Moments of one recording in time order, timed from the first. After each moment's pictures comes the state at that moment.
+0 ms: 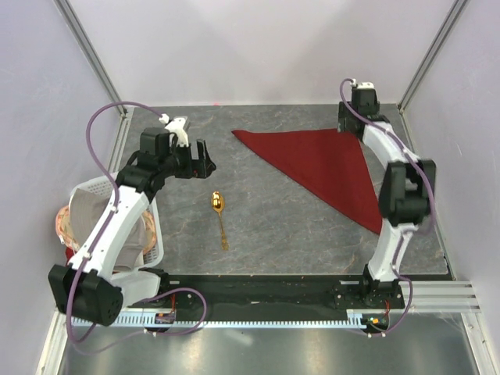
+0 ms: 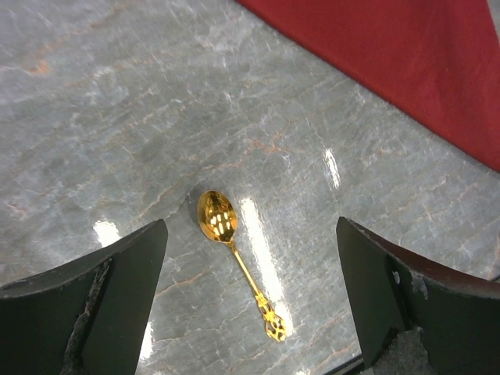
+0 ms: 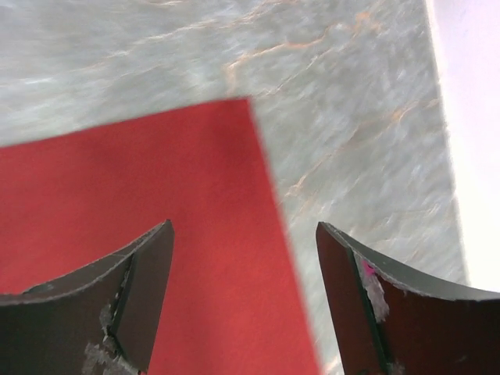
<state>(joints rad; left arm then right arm) -0.24 1.19 1.11 -0.54 0.23 -0.21 0.05 2.03 1.68 -0.33 0.32 0.00</state>
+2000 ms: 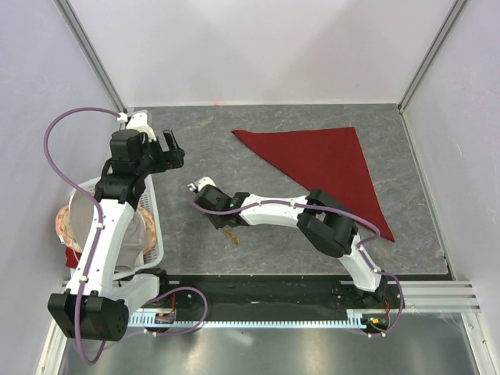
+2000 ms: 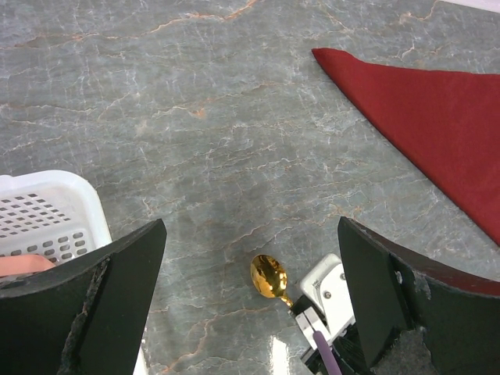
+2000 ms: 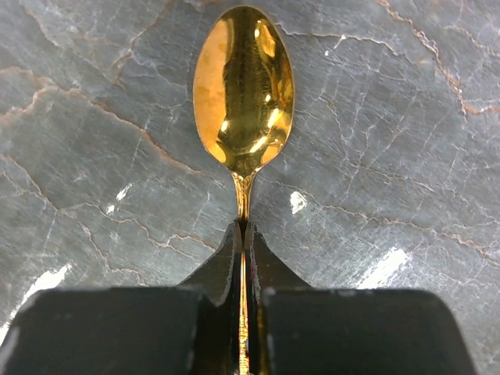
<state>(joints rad) -0.06 1.06 1.09 -0.49 0.05 -0.22 1.11 2.18 1.60 -0.36 0.26 0.34</state>
